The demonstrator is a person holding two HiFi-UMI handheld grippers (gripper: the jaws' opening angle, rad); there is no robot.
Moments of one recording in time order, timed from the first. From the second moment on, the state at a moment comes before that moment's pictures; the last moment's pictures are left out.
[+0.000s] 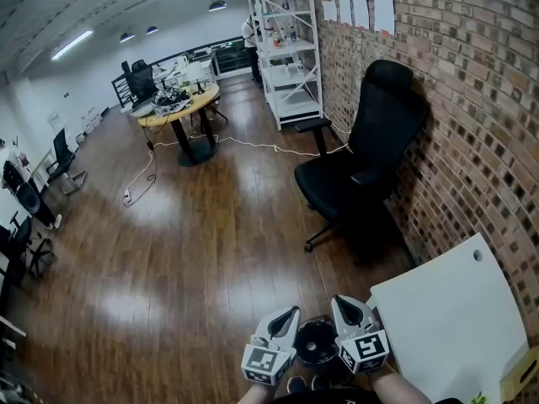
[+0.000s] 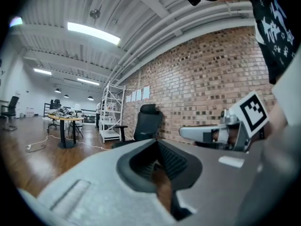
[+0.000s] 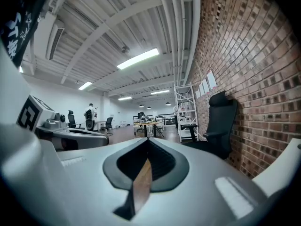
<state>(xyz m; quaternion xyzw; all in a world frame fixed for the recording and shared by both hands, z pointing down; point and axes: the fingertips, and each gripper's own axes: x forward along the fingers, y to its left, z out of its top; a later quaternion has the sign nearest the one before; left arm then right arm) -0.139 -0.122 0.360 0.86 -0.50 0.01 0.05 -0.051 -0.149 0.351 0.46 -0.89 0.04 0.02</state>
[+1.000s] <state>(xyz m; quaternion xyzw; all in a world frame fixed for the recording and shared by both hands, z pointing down) -0.143 -0.124 0.314 0.87 -0.50 -0.01 0.00 -0.063 -0.144 0.321 0.44 -0.89 -0.02 0.03</state>
